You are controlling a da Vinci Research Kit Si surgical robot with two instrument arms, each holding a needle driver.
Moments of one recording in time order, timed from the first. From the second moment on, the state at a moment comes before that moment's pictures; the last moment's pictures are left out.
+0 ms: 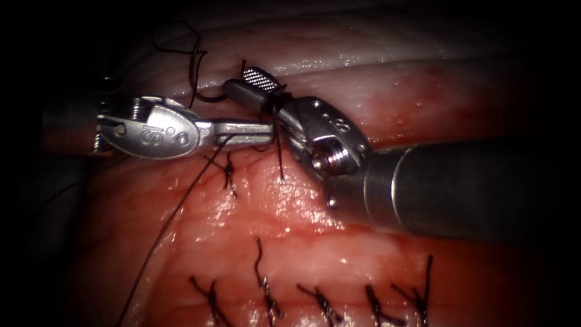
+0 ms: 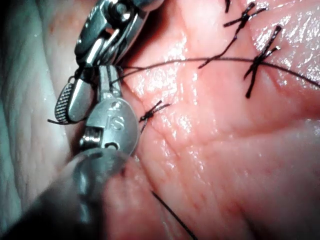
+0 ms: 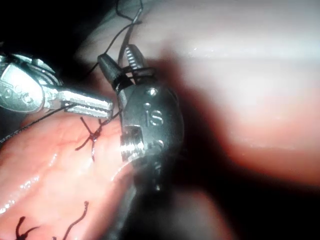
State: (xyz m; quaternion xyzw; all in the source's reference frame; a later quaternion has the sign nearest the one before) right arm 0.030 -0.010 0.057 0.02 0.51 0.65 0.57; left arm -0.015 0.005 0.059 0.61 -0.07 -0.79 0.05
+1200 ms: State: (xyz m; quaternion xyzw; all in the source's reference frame) right arm 0.031 -0.012 0.056 -0.05 0.51 0.61 0.60; left arm -0.013 0.005 0.060 0.60 -0.07 -0.79 0.05
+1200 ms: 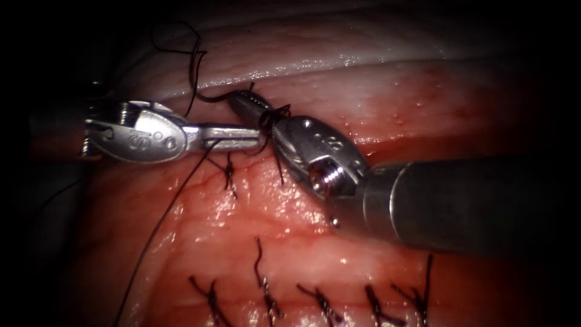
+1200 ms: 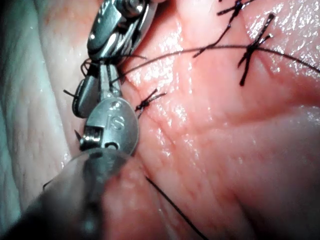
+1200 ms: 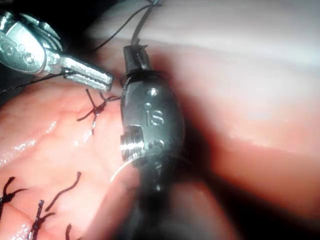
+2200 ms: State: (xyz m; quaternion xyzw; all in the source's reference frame) right arm 0.027 -0.023 0.050 -0.06 0.47 0.57 0.67; left arm -0.014 0.023 0.060 0.59 -0.11 -0.80 -0.02
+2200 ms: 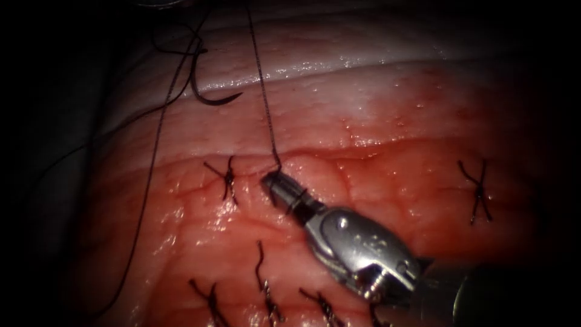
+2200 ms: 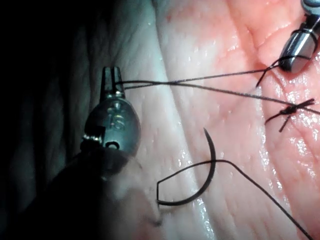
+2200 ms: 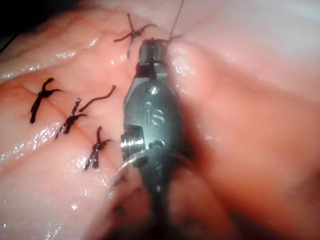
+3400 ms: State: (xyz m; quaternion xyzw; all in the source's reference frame) right arm 0.026 -0.024 0.048 -0.06 0.49 0.53 0.69; left arm -0.013 0.030 0.066 0.55 -0.16 -0.82 -0.03
